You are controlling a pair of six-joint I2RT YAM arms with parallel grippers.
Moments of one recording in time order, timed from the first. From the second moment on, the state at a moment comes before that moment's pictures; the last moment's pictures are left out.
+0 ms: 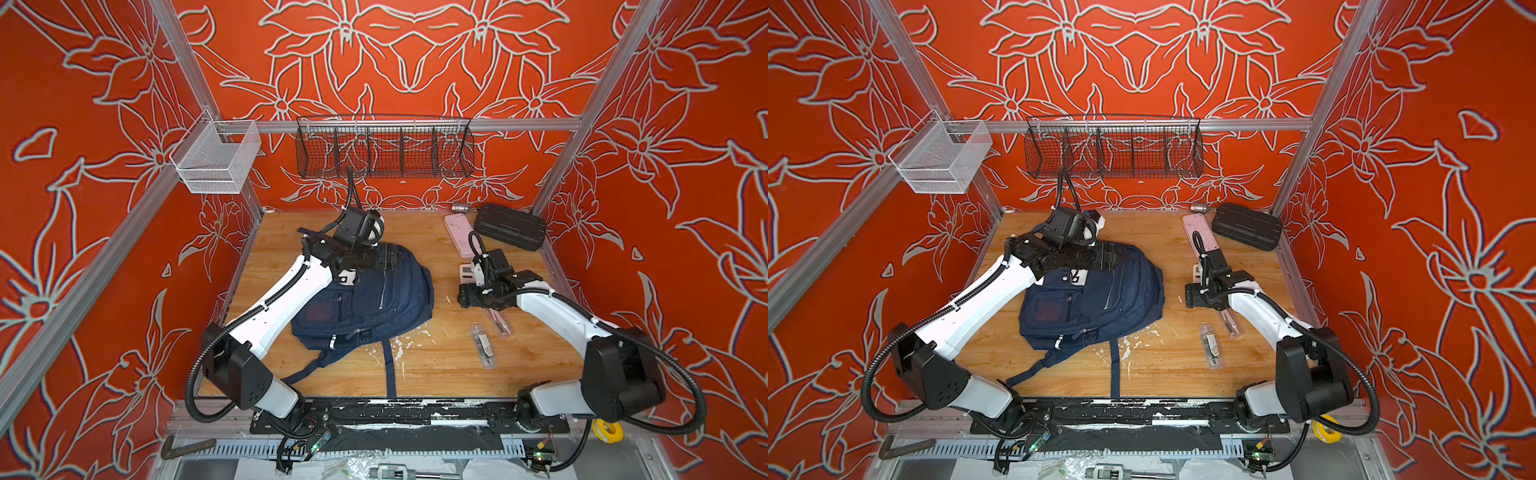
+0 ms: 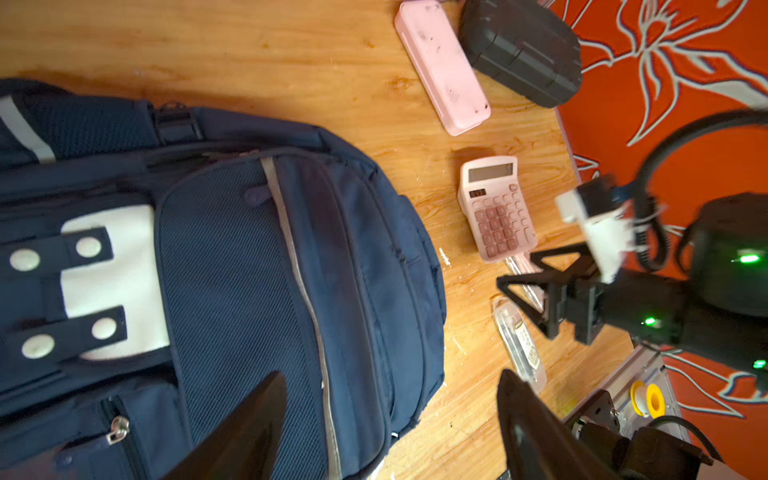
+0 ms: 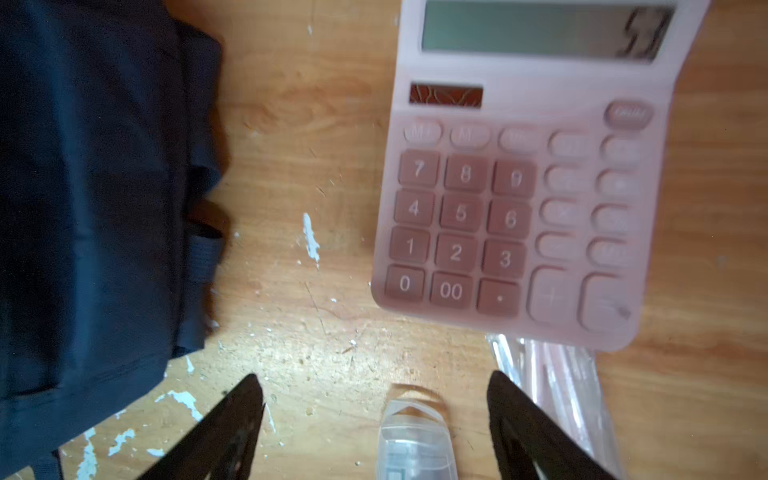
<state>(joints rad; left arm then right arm) -0.50 1.52 1.53 -0.81 0.18 -0.43 0.28 1.41 0.90 -0.67 -0.05 0.29</state>
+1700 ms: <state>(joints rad) -0.61 1.96 1.78 -0.60 0.42 -0.69 -0.20 1.68 1.04 -0.56 -0.46 0.21</state>
